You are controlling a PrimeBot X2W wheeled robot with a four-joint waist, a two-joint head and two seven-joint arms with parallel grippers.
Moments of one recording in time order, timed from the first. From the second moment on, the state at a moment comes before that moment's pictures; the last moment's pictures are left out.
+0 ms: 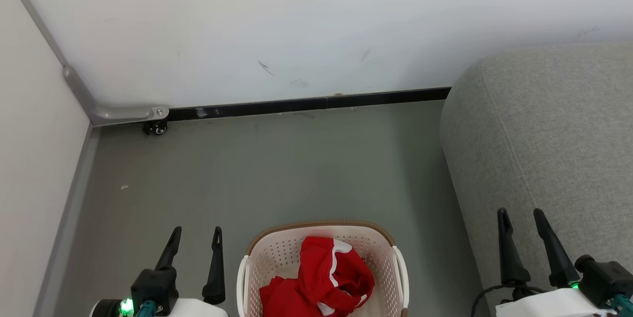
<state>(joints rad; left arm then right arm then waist) -0.02 0.06 -0.18 0.29 -0.15 0.12 -0.25 0.04 -0.04 -0.06 0.27 0.25 0.13 -0.25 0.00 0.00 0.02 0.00</state>
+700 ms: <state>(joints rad) -0.13 0.09 -0.27 0.42 -0.08 0.06 -0.25 0.03 -0.04 -0.09 0.23 0.25 0.13 -0.25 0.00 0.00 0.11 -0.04</state>
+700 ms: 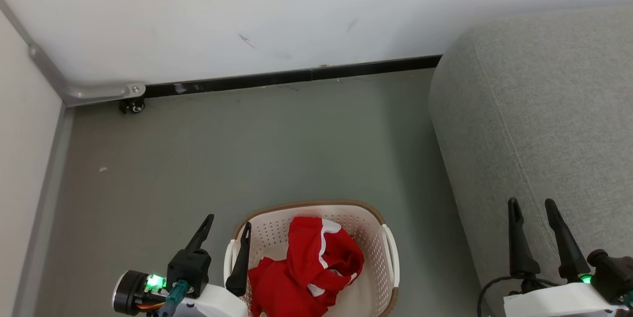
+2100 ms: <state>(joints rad) -0.38 0.09 -0.36 0.77 0.01 0.01 -0.25 -0.09 -0.04 -0.06 0.12 0.32 0.13 -0.25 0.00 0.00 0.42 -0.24</state>
